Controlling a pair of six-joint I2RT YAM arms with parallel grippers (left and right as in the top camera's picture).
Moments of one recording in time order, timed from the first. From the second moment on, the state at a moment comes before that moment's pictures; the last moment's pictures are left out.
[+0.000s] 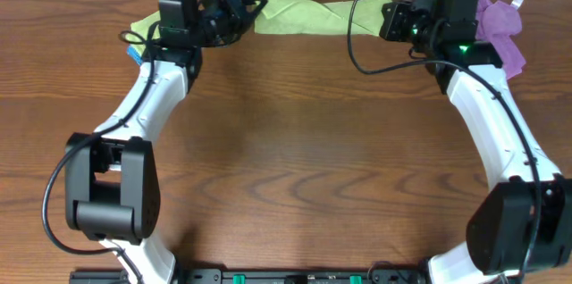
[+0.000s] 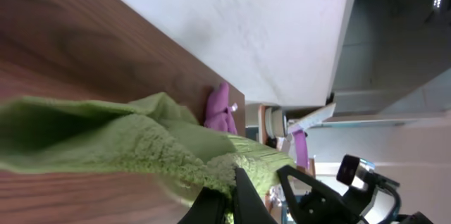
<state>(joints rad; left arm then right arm) -0.13 1.88 1.35 0.23 0.75 -1.13 0.07 1.72 1.42 -0.30 -0.28 0.30</state>
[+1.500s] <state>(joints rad) -0.07 1.78 1.38 -0.88 0.97 -0.42 0.06 1.73 1.46 -0.98 -0.37 0.15</state>
